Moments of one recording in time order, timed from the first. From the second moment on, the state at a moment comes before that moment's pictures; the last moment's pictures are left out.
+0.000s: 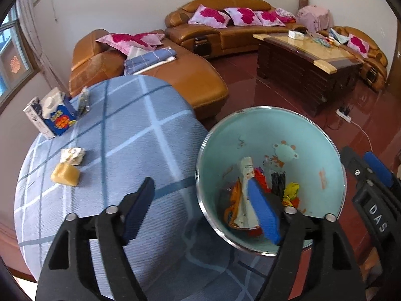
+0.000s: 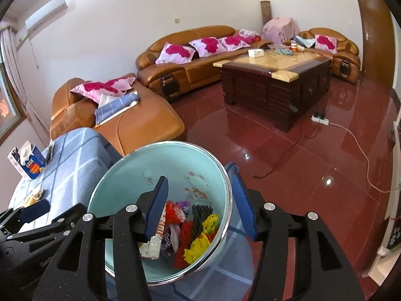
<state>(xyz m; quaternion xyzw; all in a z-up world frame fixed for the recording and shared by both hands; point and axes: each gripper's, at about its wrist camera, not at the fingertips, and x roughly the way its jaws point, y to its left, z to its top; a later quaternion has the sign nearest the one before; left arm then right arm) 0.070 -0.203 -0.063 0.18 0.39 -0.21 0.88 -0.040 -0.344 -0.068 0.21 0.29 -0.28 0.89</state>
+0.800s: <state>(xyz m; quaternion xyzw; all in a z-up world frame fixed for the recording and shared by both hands) 0.088 -0.087 -0.054 0.11 0.40 -0.13 0.90 -0.013 -0.260 -0.039 0.13 0.28 -0.21 0.93</state>
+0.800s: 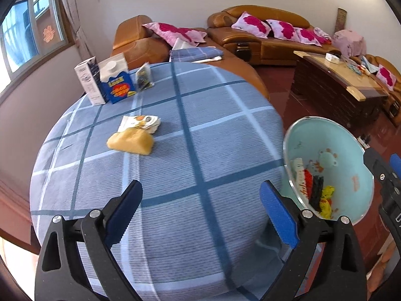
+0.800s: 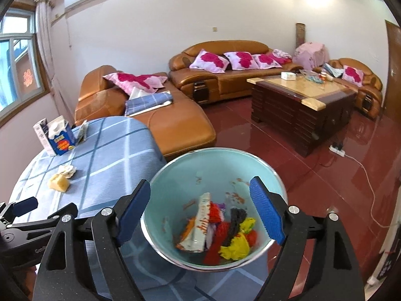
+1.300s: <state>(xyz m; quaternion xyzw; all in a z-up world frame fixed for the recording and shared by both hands) 0.126 -0.002 -0.078 0.08 0.43 -0.06 0.90 0.040 -0.206 -0.042 0.09 0.31 -0.16 0.93</state>
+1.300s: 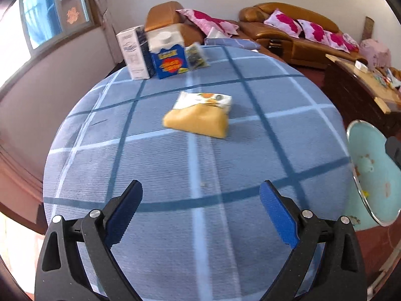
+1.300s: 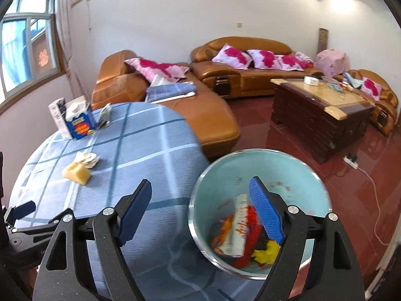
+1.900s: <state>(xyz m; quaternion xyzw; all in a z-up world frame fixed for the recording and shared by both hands) 0.226 -0.010 -0.081 0.04 0.44 -0.06 0.90 0.088 -0.189 -0.053 0.08 0.34 -0.13 0.93</state>
